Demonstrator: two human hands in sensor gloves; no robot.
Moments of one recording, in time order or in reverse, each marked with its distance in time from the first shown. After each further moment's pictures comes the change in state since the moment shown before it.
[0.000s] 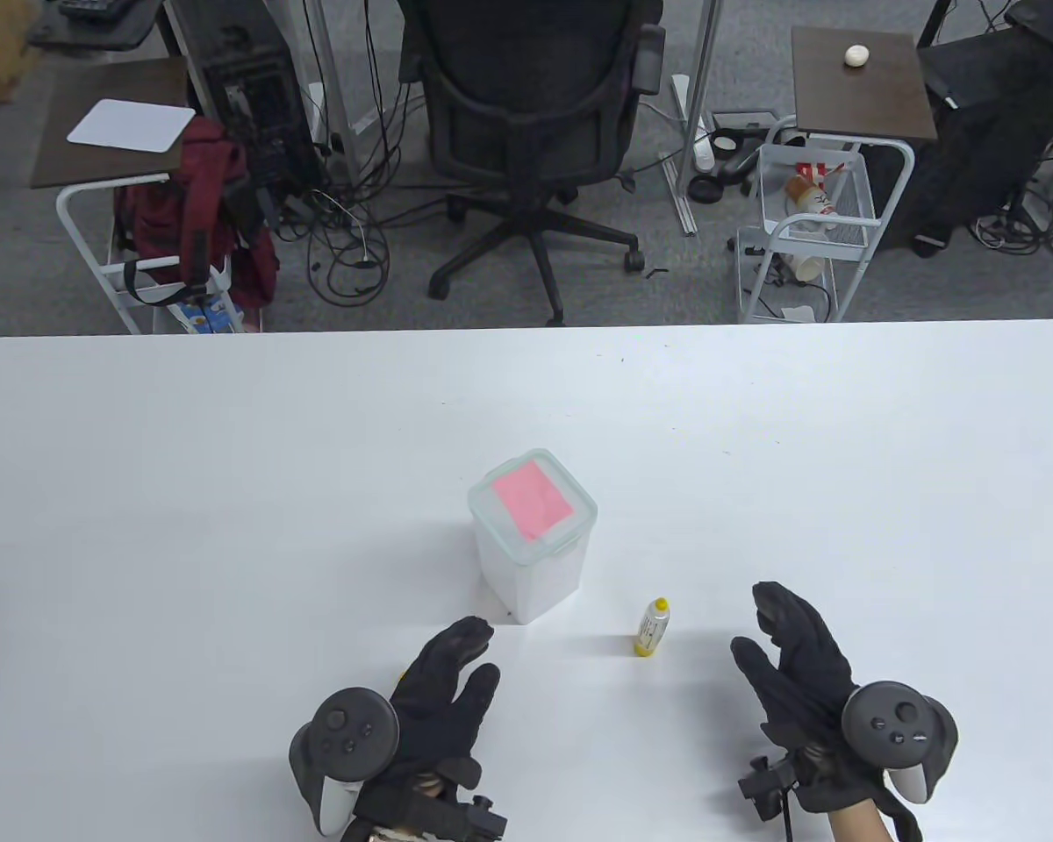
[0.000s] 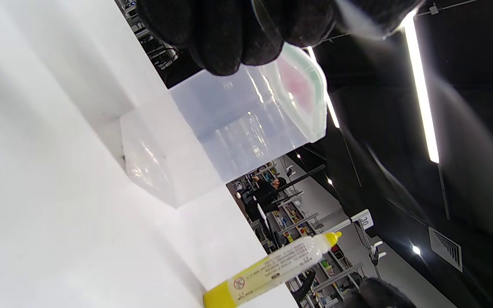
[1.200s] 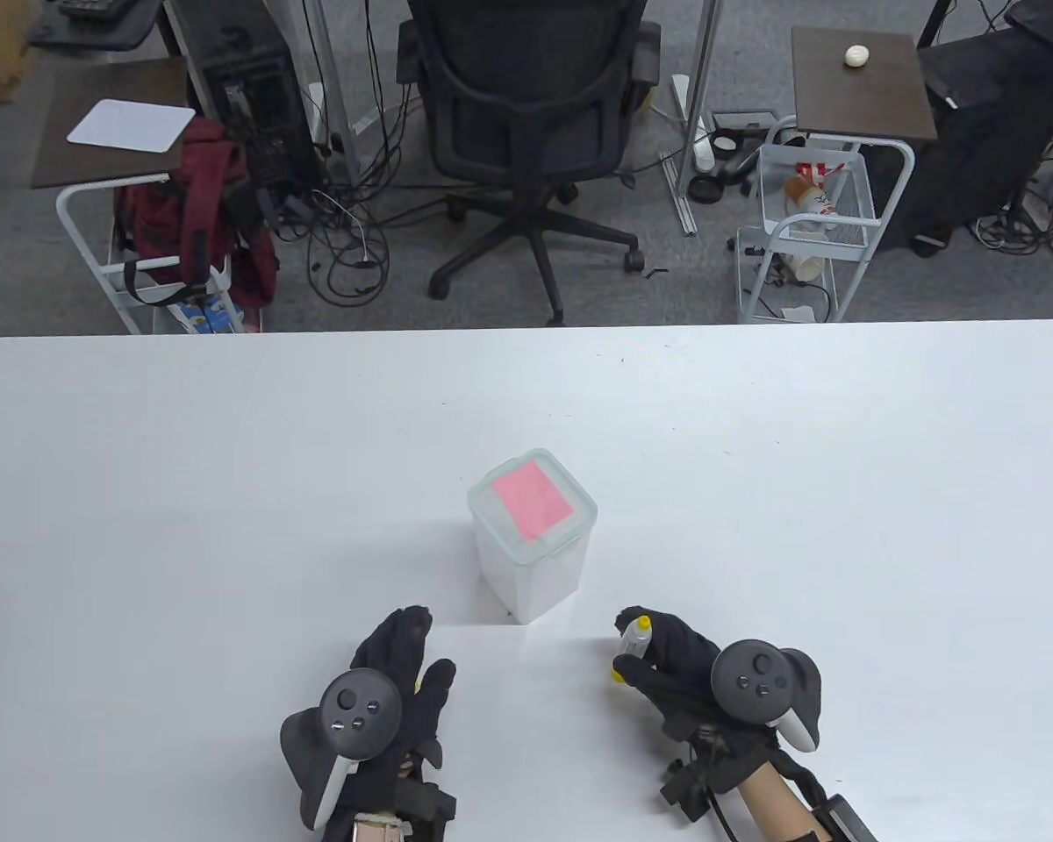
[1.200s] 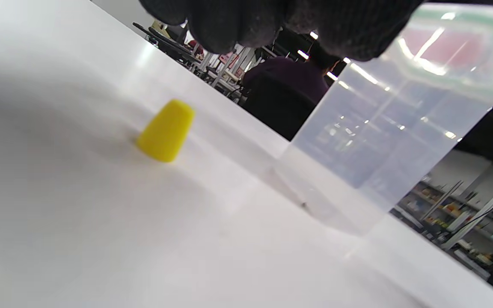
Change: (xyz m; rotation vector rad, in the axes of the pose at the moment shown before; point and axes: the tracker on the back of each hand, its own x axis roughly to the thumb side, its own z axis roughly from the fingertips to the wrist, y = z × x) left_hand -0.021 0.019 -0.005 0.066 0.271 -0.534; right_hand 0.028 0.083 -0.024 0.281 -0.060 -0.010
